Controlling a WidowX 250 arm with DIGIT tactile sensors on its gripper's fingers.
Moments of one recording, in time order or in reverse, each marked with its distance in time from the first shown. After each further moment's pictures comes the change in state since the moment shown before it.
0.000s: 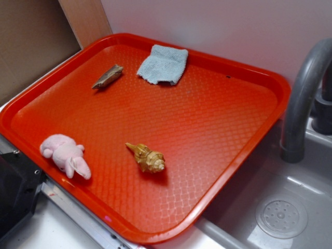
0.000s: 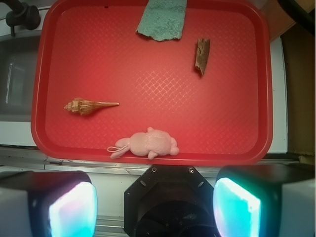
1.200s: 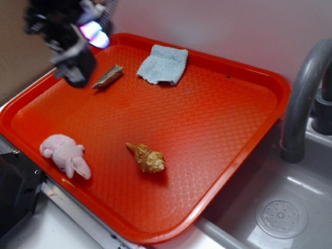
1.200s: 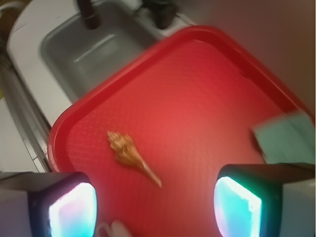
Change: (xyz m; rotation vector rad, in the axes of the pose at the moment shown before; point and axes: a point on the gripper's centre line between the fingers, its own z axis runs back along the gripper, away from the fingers) arm 0.080 -0.078 -0.100 -0.226 -0.127 -0.933
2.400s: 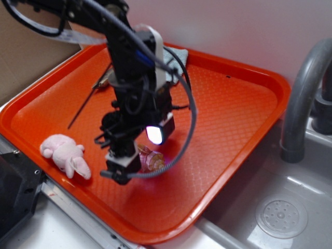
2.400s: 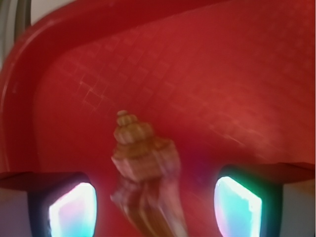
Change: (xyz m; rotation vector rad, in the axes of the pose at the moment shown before) arm -0.005 -0.035 -0.116 -0.105 0.270 -0.370
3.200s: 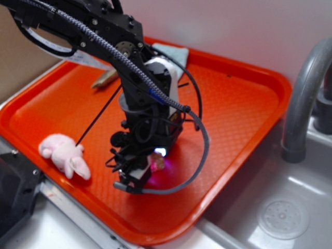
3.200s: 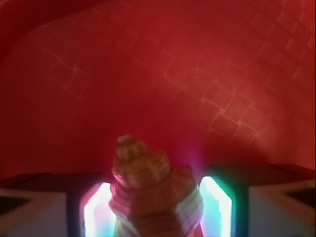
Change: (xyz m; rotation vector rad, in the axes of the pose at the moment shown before) arm 0.005 -0.007 -0.014 0.067 0.098 0.028
